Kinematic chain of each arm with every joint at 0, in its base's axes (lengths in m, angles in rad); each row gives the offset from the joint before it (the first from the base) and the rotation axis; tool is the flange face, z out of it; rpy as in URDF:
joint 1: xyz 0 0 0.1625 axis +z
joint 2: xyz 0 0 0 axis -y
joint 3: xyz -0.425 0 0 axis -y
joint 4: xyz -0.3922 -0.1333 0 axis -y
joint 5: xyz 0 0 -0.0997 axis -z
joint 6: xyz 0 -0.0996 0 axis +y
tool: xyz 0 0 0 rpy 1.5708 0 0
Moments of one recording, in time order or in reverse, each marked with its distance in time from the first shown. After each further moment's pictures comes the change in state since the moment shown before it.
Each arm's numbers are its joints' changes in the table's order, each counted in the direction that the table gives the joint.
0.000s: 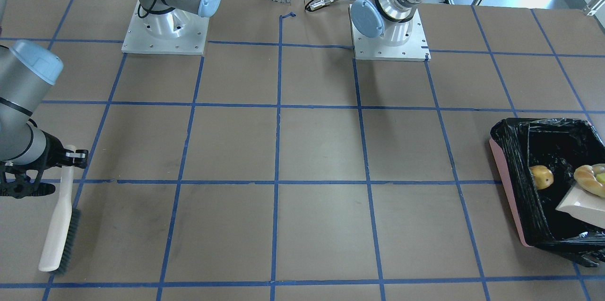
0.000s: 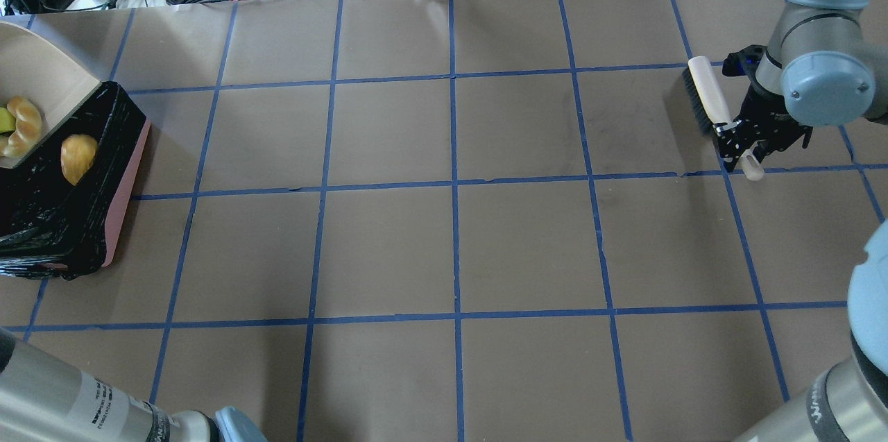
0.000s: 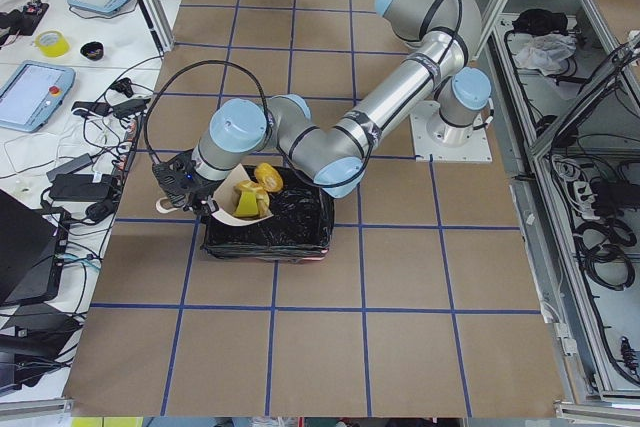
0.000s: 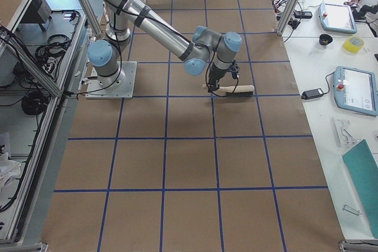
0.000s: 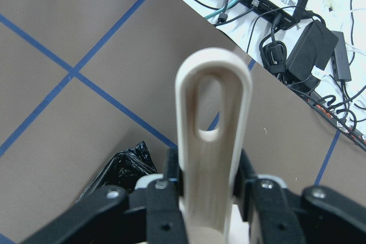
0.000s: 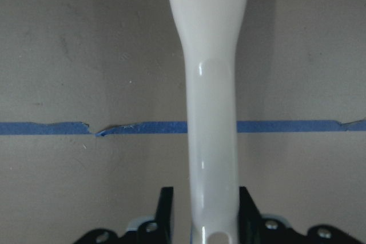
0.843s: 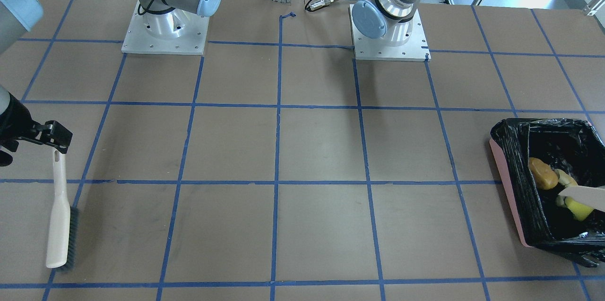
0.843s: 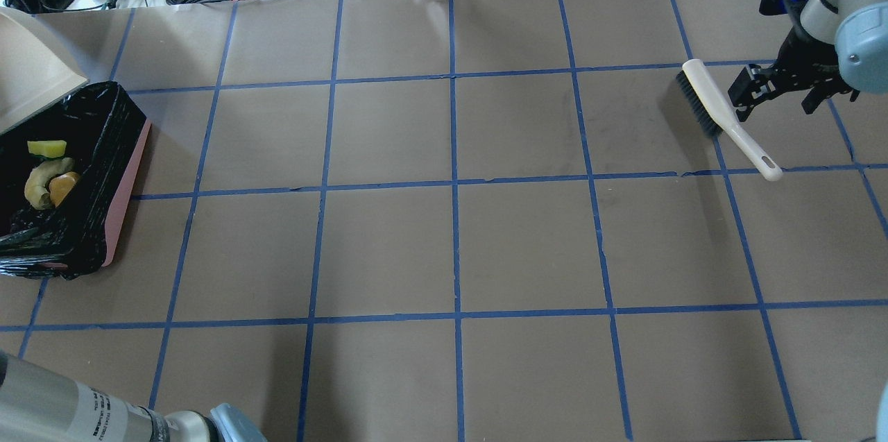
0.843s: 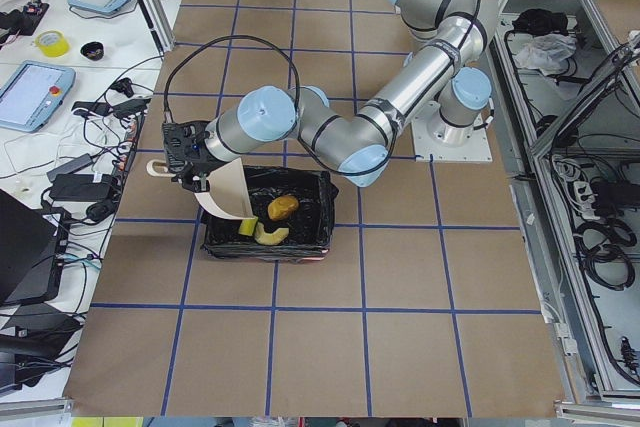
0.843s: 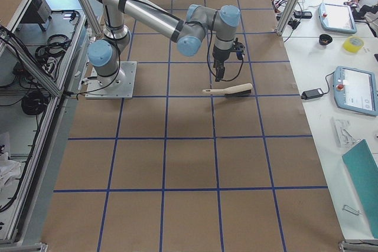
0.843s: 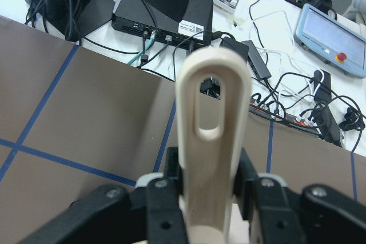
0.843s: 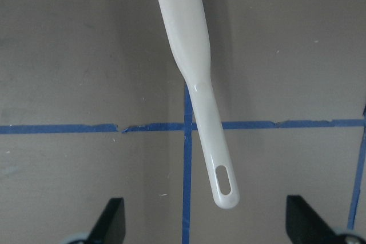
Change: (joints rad) left arm 0.024 0.113 -0.116 0.098 -0.232 -0.245; right arm 0.008 -0.203 -0.070 0.095 0.036 -0.003
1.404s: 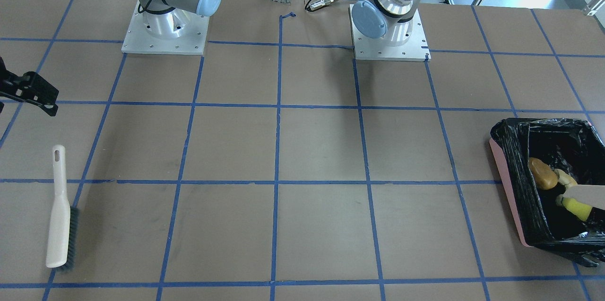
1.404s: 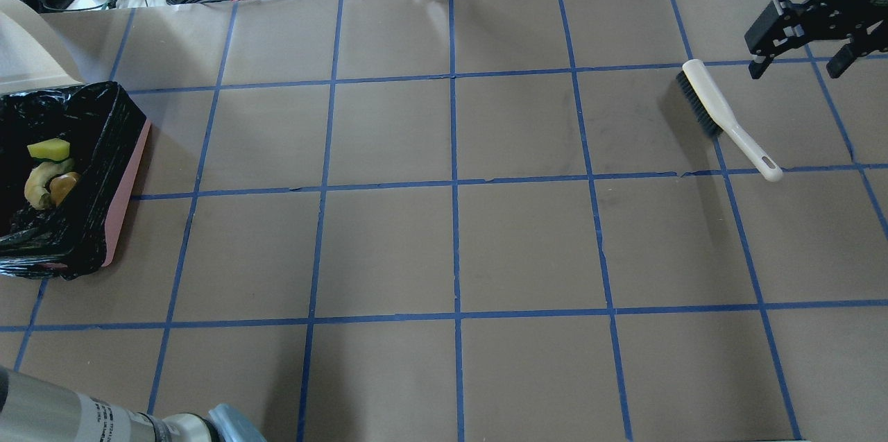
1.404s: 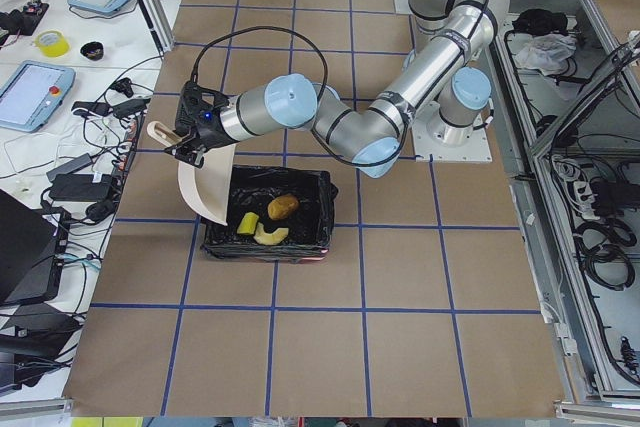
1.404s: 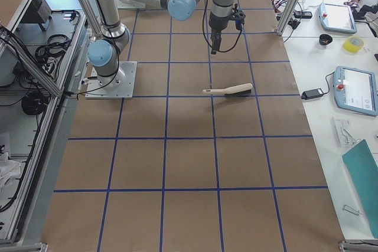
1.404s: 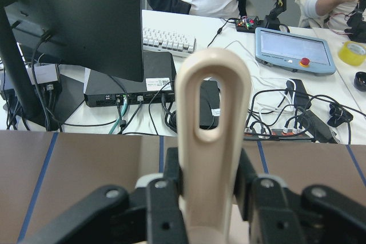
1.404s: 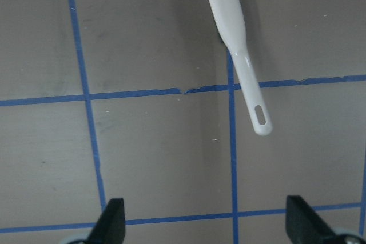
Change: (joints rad) left arm 0.011 0.059 -0.173 0.304 -0.161 -0.200; right arm 0.071 -0.087 -0.208 0.356 0.095 -0.173
